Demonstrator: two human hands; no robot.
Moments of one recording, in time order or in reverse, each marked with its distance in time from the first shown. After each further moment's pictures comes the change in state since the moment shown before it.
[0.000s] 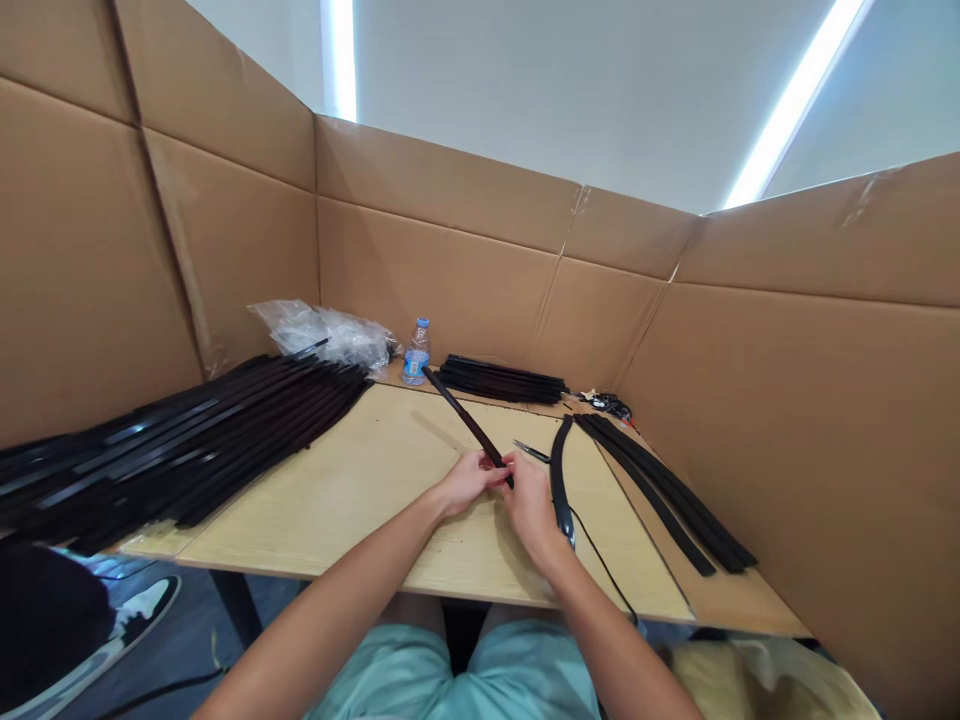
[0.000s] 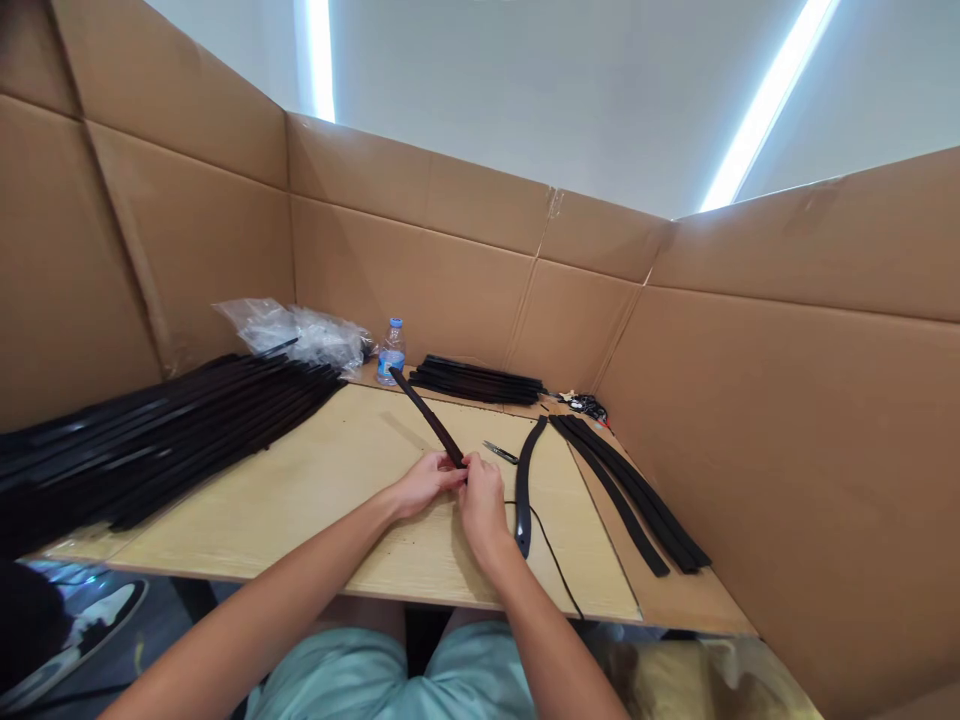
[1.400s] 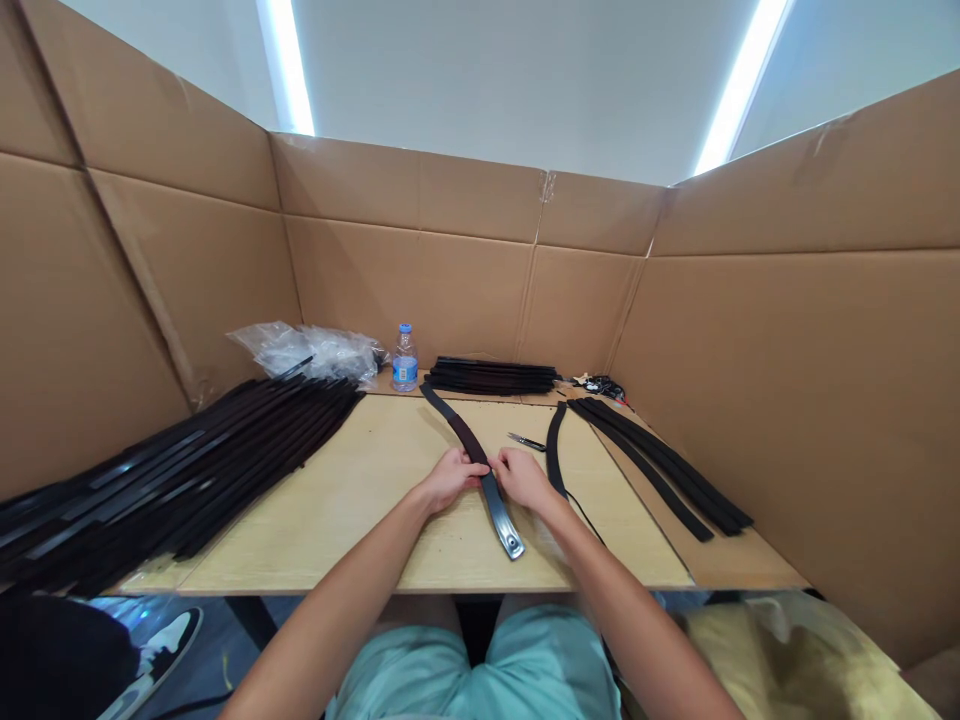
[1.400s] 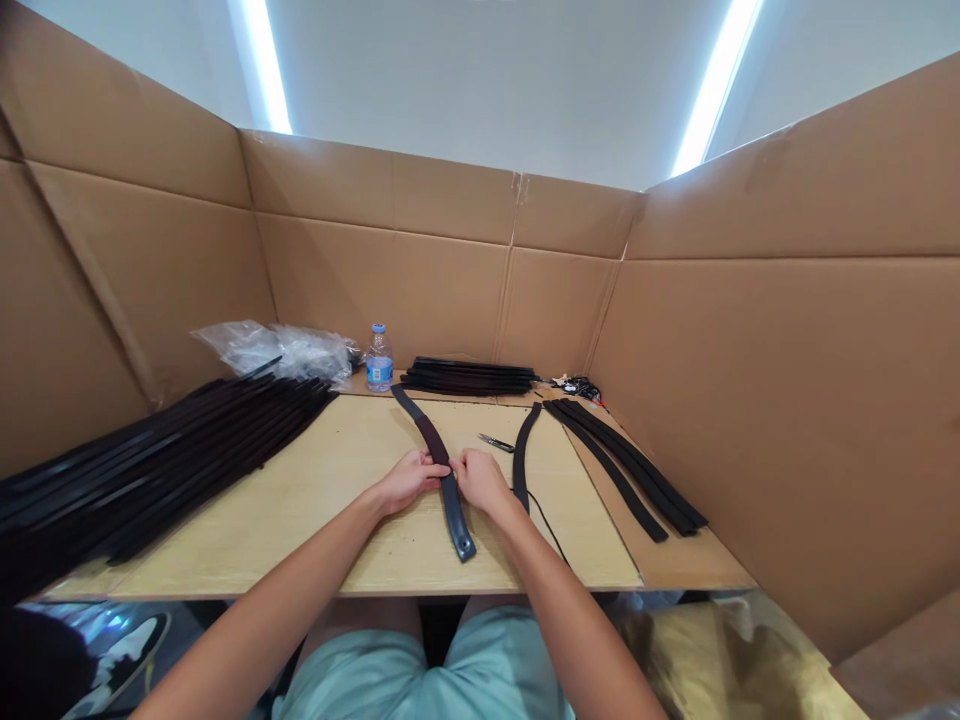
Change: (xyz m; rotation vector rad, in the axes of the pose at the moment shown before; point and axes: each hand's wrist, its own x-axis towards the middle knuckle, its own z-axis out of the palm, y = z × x) left_hand -0.004 0.012 -0.015 0.042 0.100 -0.113; right_hand 0.023 0.005 -0.006 -0.391 -0.356 0.112
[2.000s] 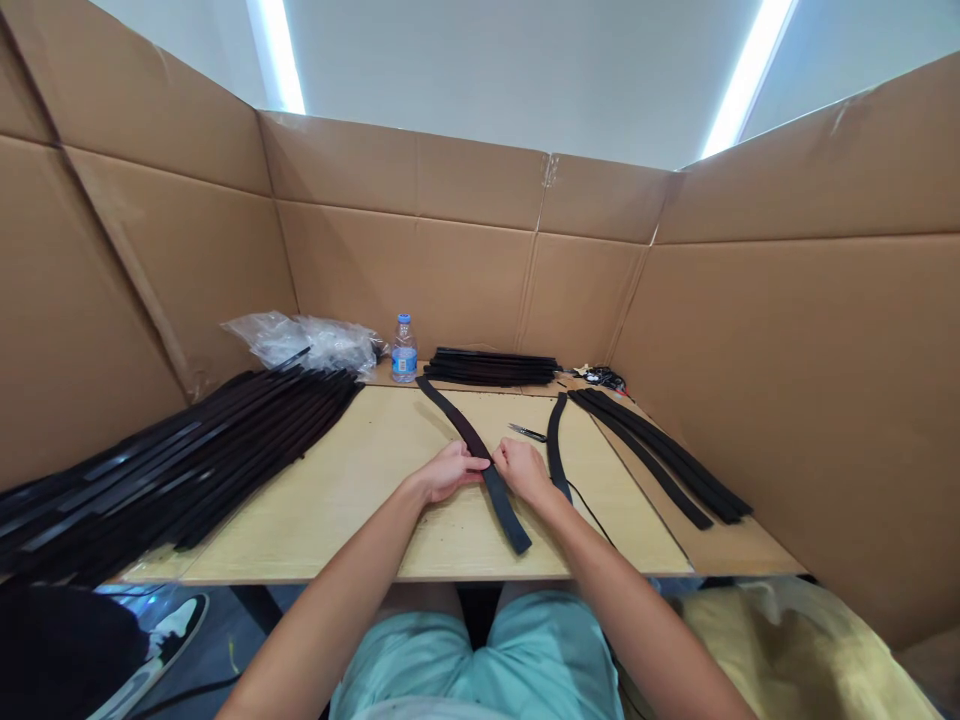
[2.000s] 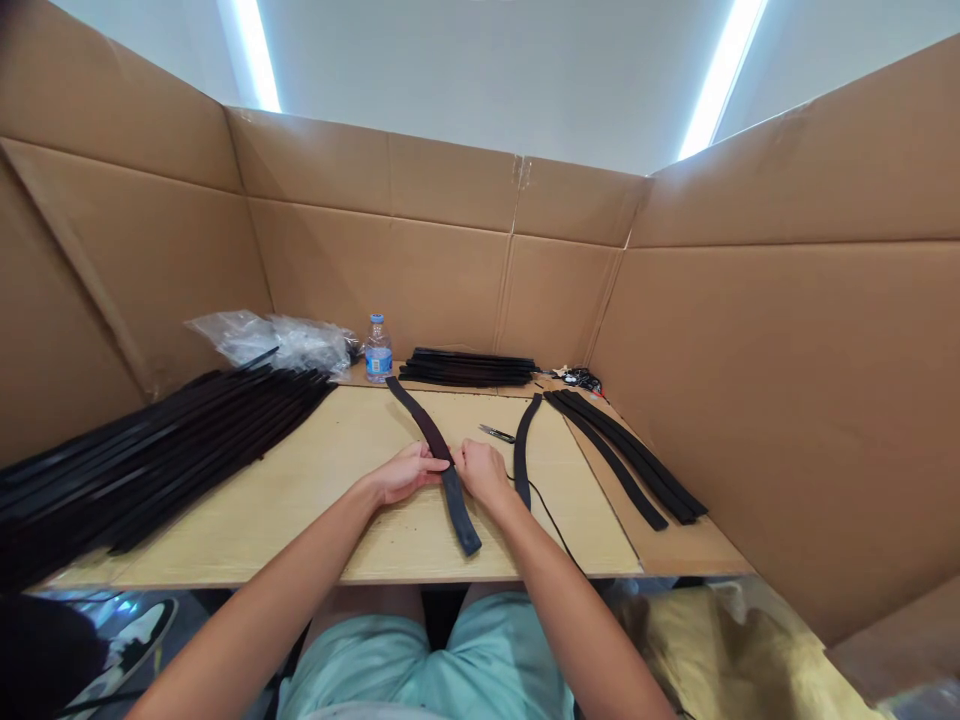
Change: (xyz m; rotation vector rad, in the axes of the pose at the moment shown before) left_hand -0.005 0.005 -0.004 0.033 -0.110 -0.084; right_hand 0.000 0.000 0.004 -0.156 0.043 0.066
